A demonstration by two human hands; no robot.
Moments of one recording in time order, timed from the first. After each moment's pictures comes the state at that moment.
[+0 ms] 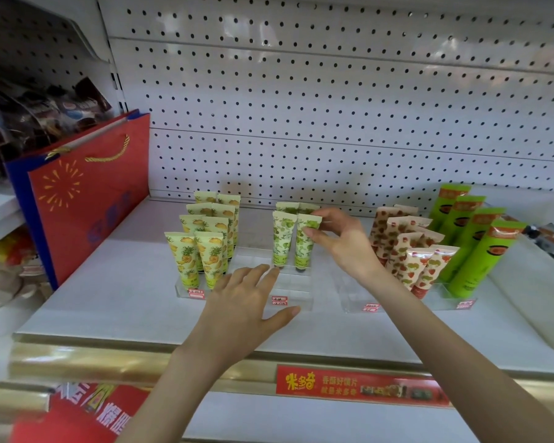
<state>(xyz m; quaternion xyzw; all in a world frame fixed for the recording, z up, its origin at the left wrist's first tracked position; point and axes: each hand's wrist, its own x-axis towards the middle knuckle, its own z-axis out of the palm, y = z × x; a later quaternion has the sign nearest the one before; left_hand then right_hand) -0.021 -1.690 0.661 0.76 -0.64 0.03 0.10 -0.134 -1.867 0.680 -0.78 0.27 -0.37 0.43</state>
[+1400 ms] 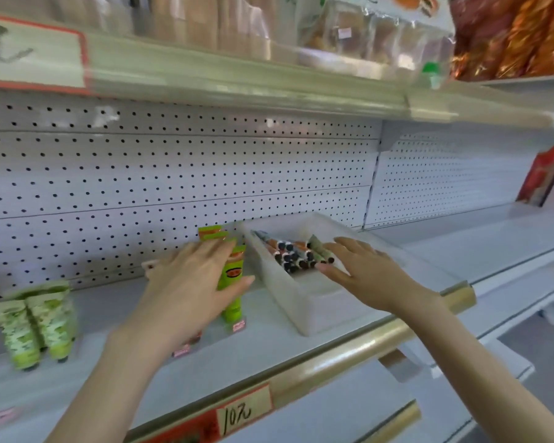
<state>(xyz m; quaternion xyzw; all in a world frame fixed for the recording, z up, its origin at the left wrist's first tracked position) -0.241 -1.795 0.784 0.63 -0.75 0.10 0.16 -0.489 -1.864 0.771 -0.81 0.57 -0.10 -0.03</state>
